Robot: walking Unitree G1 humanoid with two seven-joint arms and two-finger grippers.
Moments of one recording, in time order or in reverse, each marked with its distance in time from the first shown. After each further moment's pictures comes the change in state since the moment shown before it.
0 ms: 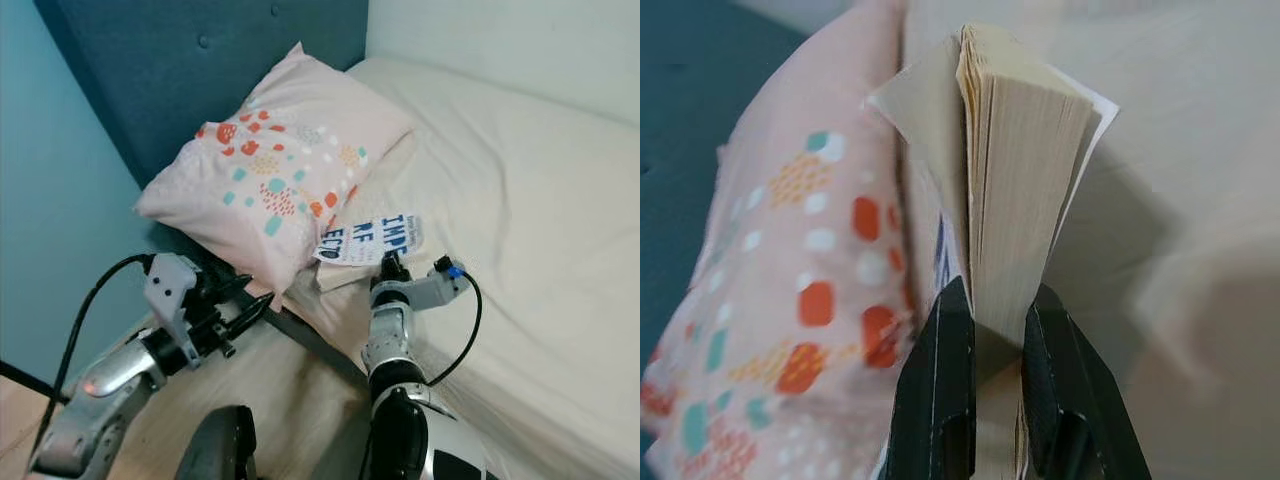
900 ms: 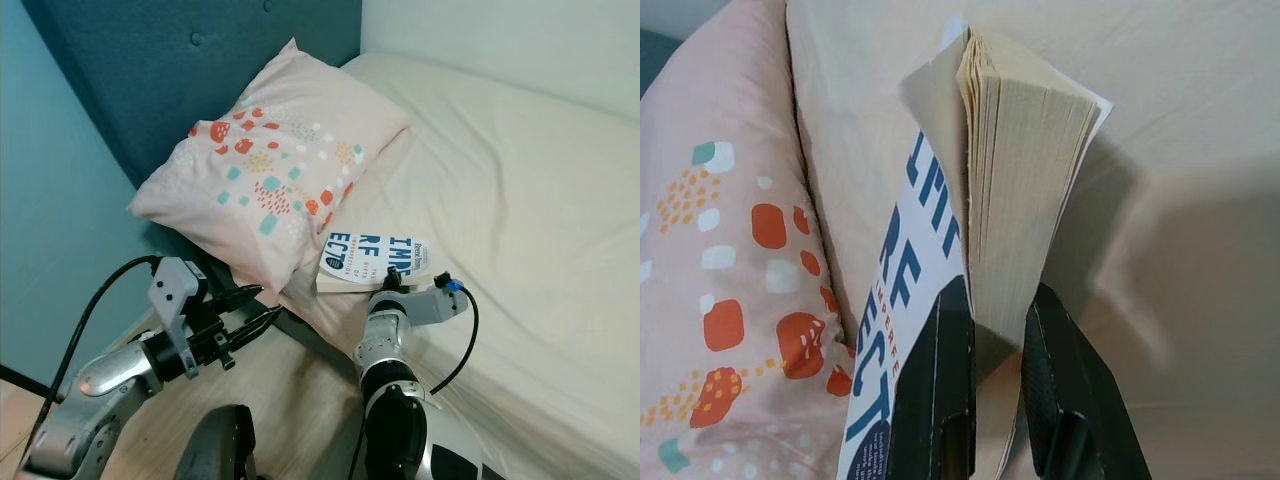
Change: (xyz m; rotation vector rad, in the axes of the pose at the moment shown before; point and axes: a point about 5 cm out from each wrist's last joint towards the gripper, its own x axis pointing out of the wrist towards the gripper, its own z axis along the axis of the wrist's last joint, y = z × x) left arm -0.002 -0.004 0.001 0.001 0.029 -0.105; right arm -0.005 -0.007 -0.014 0.075 0.042 -0.177
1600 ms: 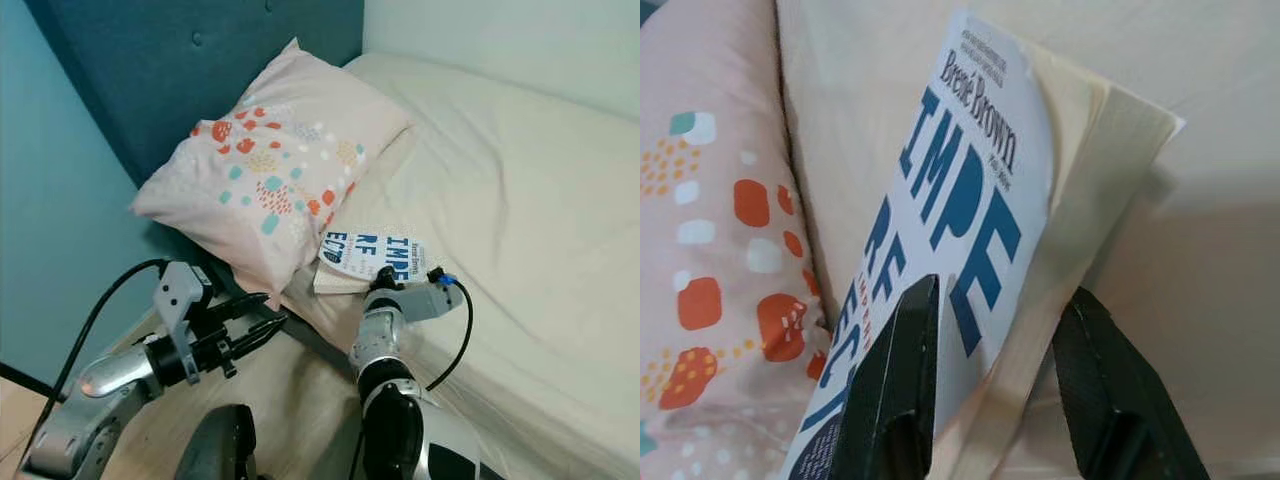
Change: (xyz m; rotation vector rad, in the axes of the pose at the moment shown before) left arm 0.002 -0.006 -0.002 -0.014 0.014 -0.067; right arm -0.001 0.003 -0.004 -0.072 0.004 -0.030
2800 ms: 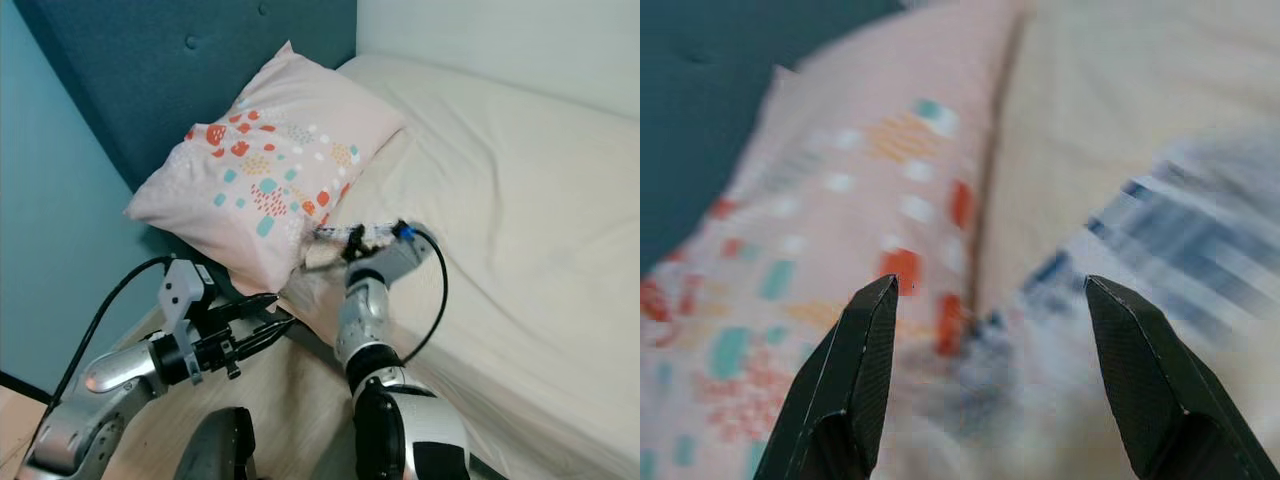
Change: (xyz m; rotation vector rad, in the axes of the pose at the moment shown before) left arm 0.004 -0.002 0.003 -0.023 -0.031 -0.063; right arm -0.011 0.073 -0.004 -0.378 -0.100 0.386
